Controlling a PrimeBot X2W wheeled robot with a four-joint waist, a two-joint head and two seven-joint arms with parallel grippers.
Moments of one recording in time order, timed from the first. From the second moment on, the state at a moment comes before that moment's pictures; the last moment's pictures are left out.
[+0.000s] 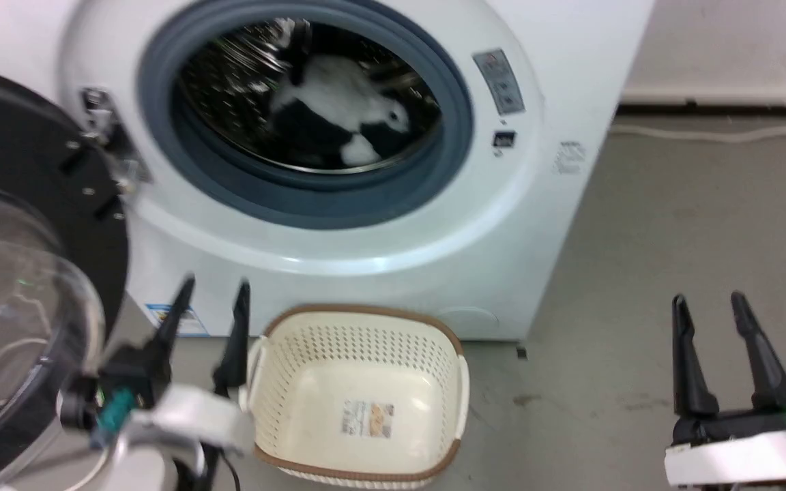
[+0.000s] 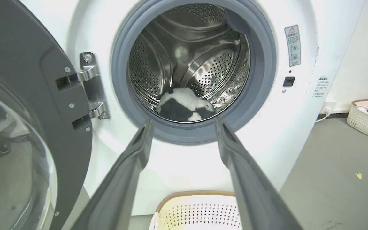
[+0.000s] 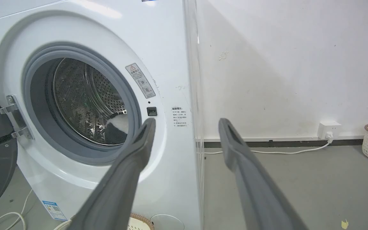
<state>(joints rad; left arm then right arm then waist) -0.21 0.27 -0.19 0.20 -0.34 -0.01 -0.26 0.00 -0.05 -0.07 -0.07 0.17 0.13 -0.26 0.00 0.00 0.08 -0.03</state>
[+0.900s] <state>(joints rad) 0.04 0.12 -0.09 0.10 -0.14 -0.01 -0.26 0.07 -0.05 -0.04 0.00 0.13 0.13 -0.26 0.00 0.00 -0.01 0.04</state>
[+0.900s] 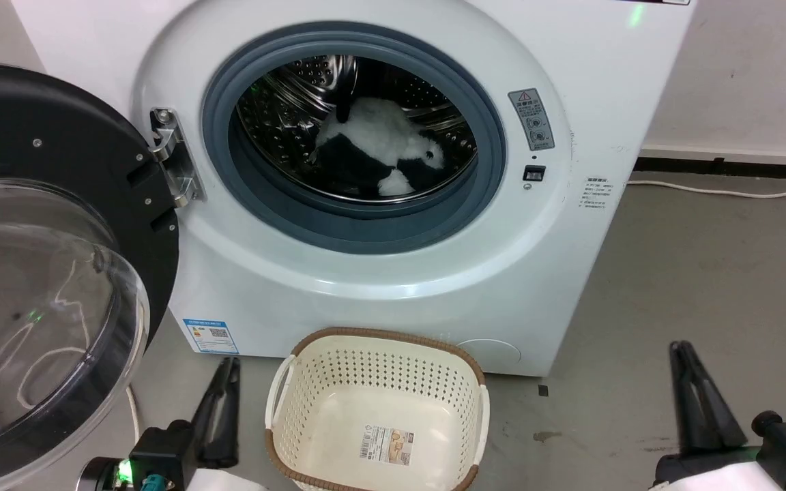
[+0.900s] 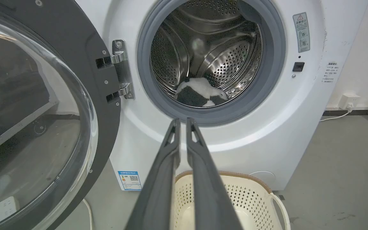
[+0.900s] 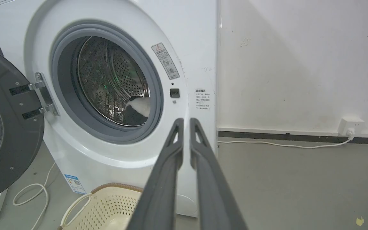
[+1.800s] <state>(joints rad) 0.04 0.11 -0.07 0.09 -0.12 -0.01 -0.20 0.07 -0.05 -0.04 0.00 0.11 0.13 -0.20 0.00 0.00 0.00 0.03</state>
